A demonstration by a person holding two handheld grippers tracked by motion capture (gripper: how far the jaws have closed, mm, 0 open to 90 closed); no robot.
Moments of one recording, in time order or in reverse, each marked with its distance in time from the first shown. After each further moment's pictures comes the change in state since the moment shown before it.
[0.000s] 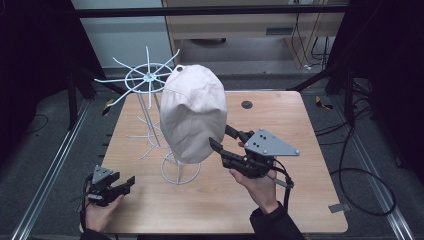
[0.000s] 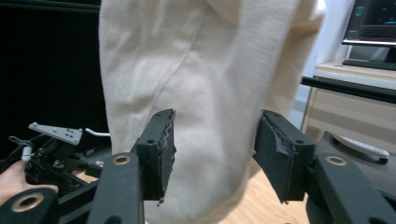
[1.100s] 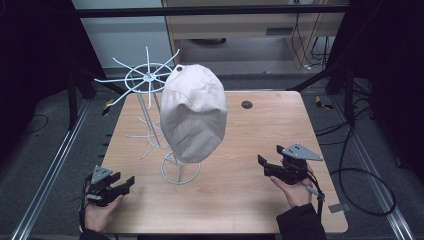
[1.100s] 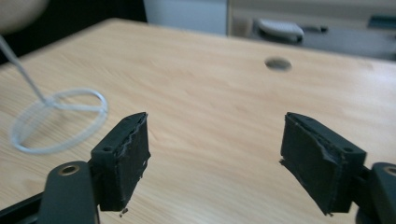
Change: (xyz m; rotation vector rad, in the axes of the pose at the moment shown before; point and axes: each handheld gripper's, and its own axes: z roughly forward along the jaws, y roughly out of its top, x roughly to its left) left arm 0.002 0.000 -0.001 -0.003 -0.014 -0.002; right arm -0.100 -0.129 -0.045 0.379 -0.317 0.172
